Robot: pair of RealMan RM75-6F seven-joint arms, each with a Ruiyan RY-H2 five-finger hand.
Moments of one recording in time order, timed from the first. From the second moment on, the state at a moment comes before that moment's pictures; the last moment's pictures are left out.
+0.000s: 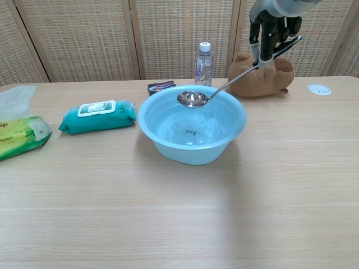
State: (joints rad) left arm -0.21 -0.95 -0.11 -1.85 1.27 1.32 0.13; right arm 1.25 -1.42 0.62 -1.62 0.28 1.31 -1.45
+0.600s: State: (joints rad) left arm -0.21 -0.95 -0.10 -1.86 1.27 1.32 0.13; right arm 1.29 -1.33 0.65 -1.73 0.32 1.37 -1.41
